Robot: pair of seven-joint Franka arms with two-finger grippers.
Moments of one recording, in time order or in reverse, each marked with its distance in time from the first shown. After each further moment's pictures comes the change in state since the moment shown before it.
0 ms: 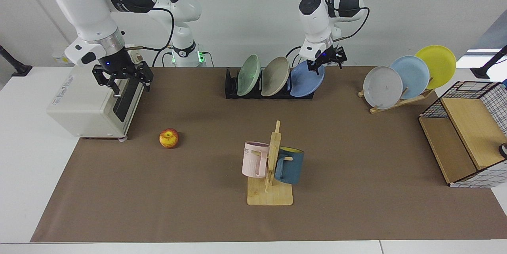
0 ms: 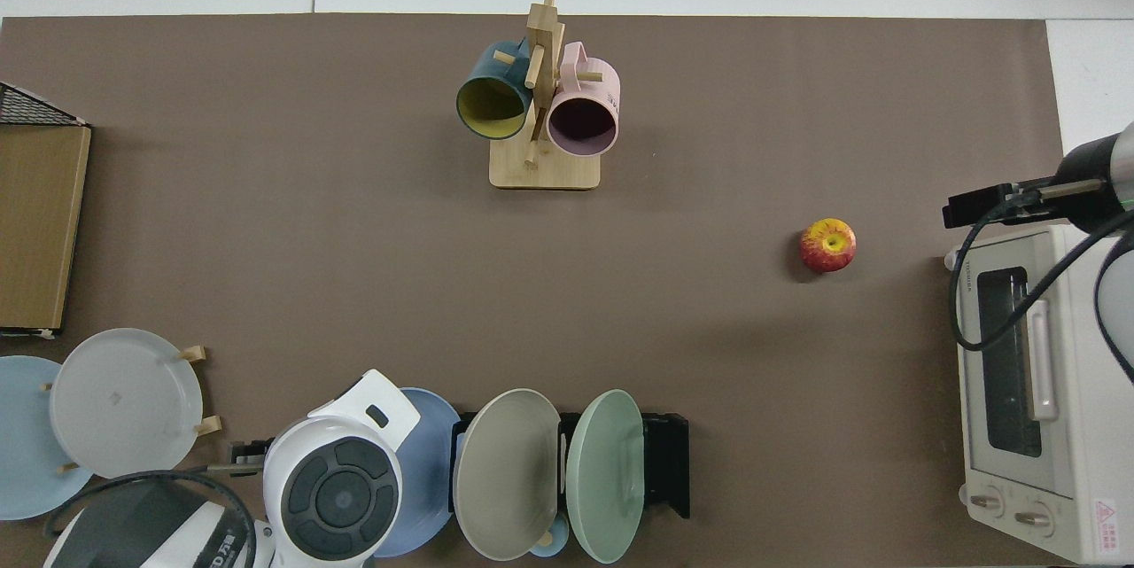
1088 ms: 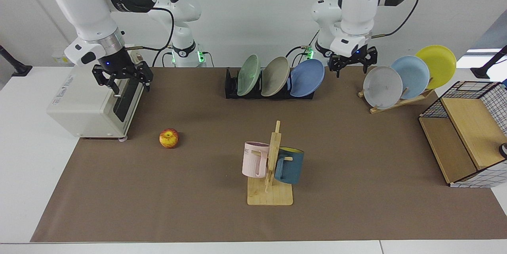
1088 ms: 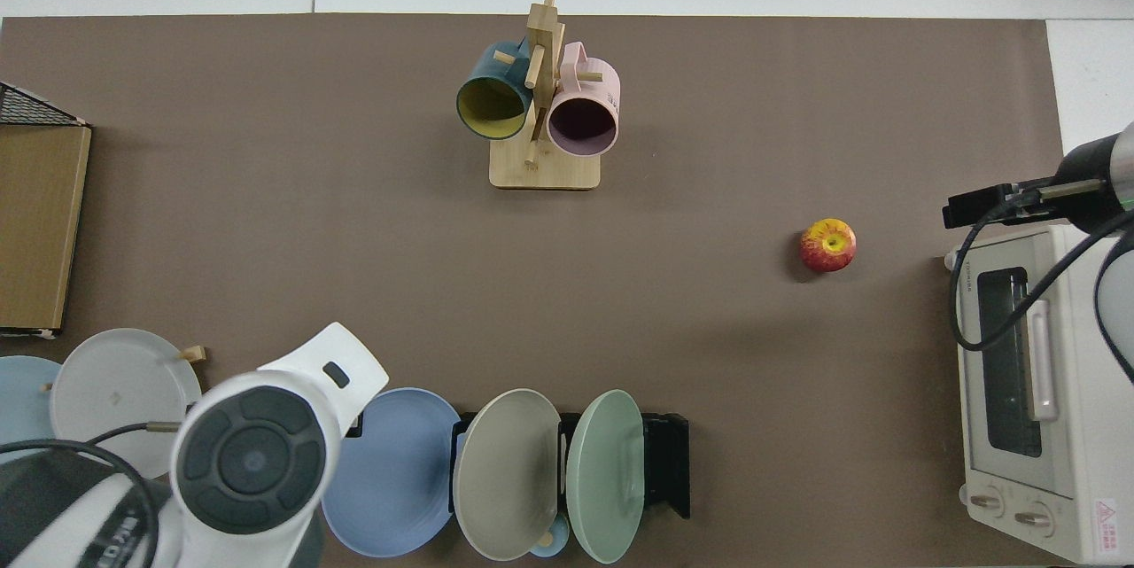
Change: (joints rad) left arm 0.007 0.044 0.066 0.188 0.018 -0.092 0.092; right arm 0.000 0.001 0.000 0.000 0.000 0.000 0.000
